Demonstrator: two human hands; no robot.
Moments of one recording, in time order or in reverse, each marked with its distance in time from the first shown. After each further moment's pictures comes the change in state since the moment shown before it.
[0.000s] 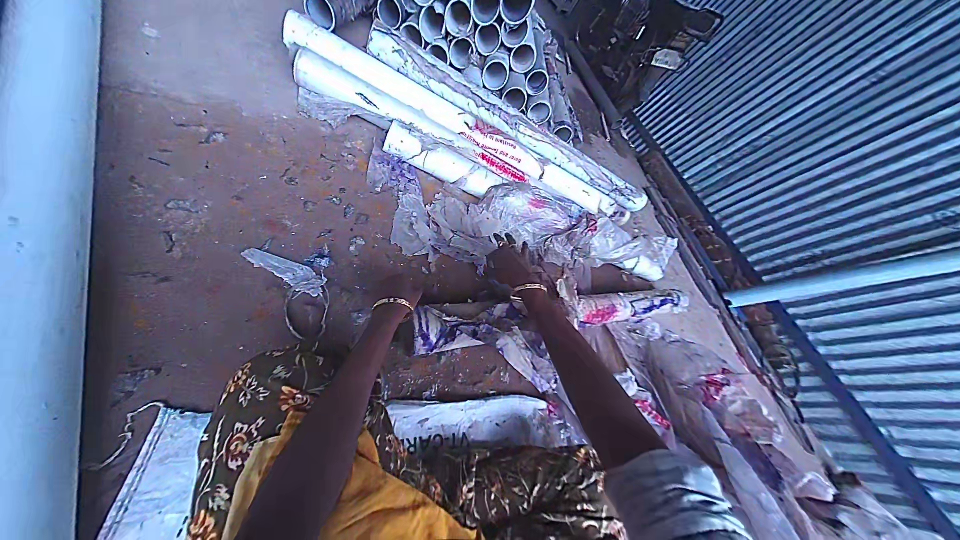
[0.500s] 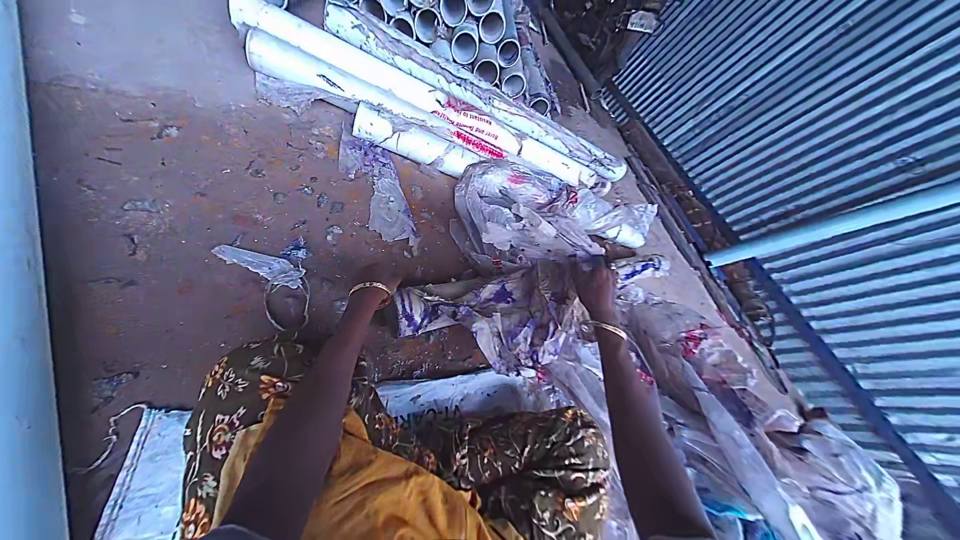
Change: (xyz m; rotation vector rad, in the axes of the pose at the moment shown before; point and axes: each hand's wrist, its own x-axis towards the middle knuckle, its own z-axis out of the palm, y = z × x) left_hand 0.012 -0.008 0.012 0.000 -0.012 -0.039; right_hand -0.144 0.115 0.006 0.449 0.457 0.599
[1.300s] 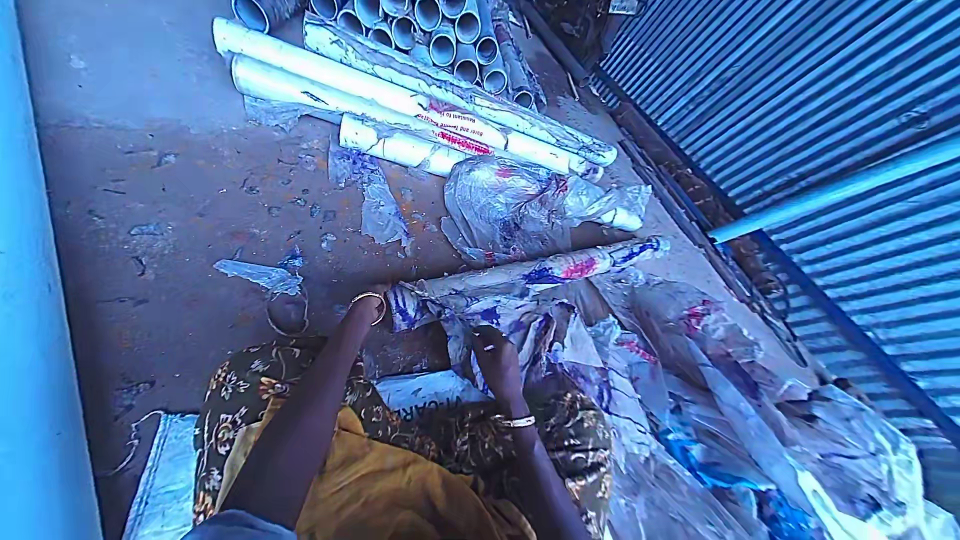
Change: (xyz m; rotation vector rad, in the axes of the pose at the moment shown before) left_hand 0.009 -0.020 0.048 -0.917 0.040 -0.148; right_hand -0.185 -0.034 0.080 0.433 -0.249 -0.196
